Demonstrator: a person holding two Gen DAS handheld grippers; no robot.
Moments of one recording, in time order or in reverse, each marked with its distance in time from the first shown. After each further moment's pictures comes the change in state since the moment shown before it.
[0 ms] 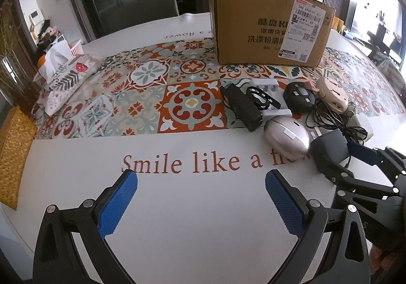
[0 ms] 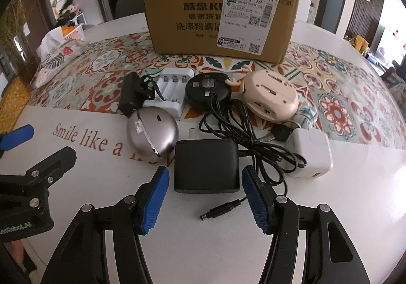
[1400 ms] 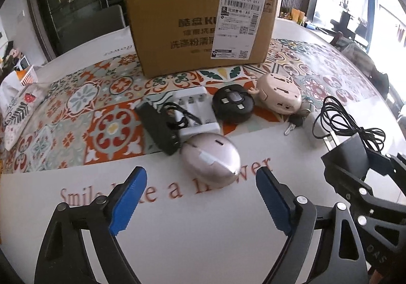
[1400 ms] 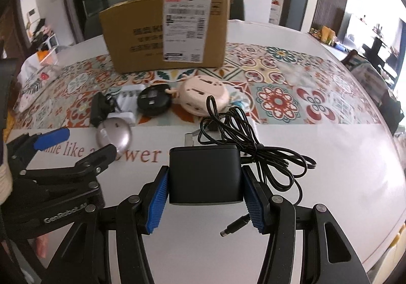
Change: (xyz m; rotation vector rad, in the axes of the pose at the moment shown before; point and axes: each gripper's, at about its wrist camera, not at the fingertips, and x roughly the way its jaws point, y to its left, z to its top) left arm 0.020 -0.075 0.020 0.137 -0.032 -0.187; right arm -0.046 -0.047 -0.020 0.128 -0.062 -0.132
